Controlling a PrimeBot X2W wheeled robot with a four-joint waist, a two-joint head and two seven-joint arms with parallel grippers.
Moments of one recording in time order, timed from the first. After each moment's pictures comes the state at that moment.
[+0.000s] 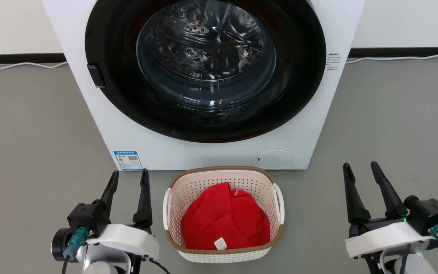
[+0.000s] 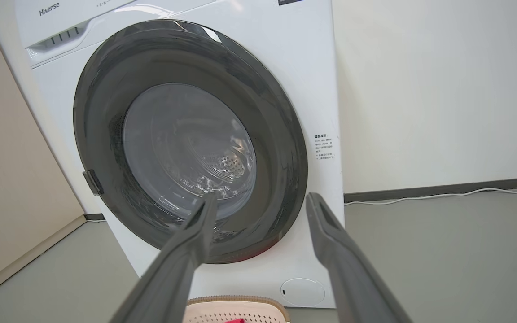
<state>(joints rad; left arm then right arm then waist) -0.10 0.04 -0.10 0.21 -0.26 0.02 -0.24 -0.09 -0.10 0.01 0.20 0.26 0.12 -0.23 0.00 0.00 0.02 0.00</state>
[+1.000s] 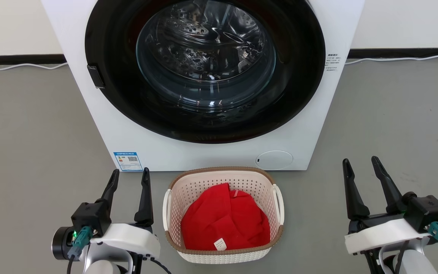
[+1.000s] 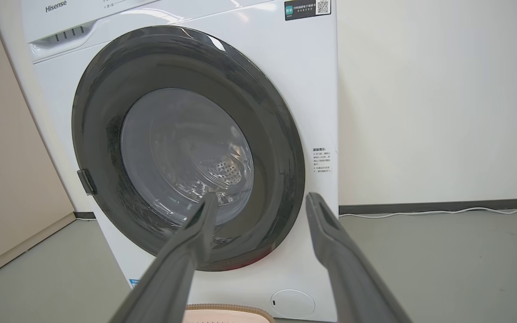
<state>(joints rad) -0.11 0.04 -0.11 0.23 -0.21 0.04 -0.26 -0.11 -0.09 -0.01 0.21 0.18 0.12 -0.25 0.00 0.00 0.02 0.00</state>
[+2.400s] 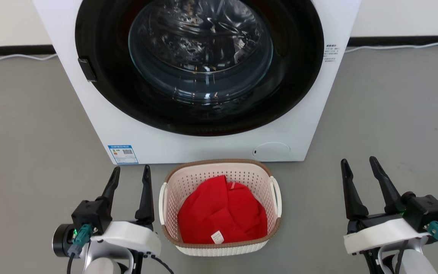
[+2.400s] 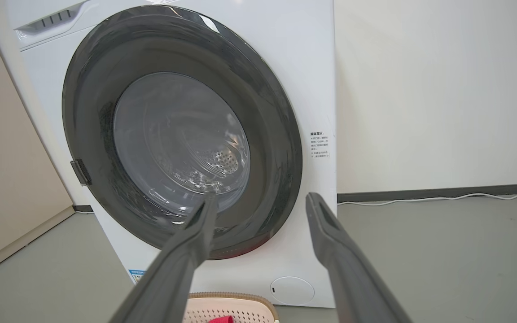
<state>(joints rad) -0.12 0.04 -0.12 0.23 -0.22 0.04 -0.26 -0.11 -0.10 0.00 0.21 0.20 0.12 -0.25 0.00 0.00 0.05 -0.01</state>
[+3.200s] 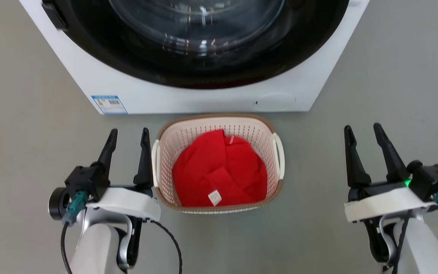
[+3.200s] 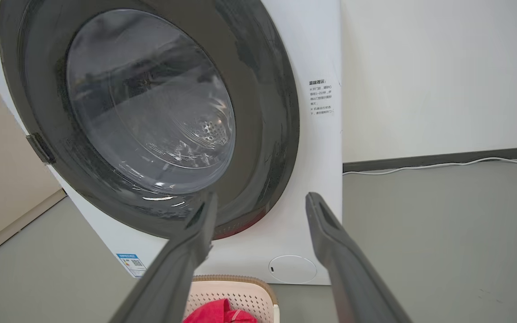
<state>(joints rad) -0.26 0.04 -0.11 0.24 -0.22 0.02 -0.26 -0.24 -0.11 0.00 0.23 0.23 0.12 -0.25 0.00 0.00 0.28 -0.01</state>
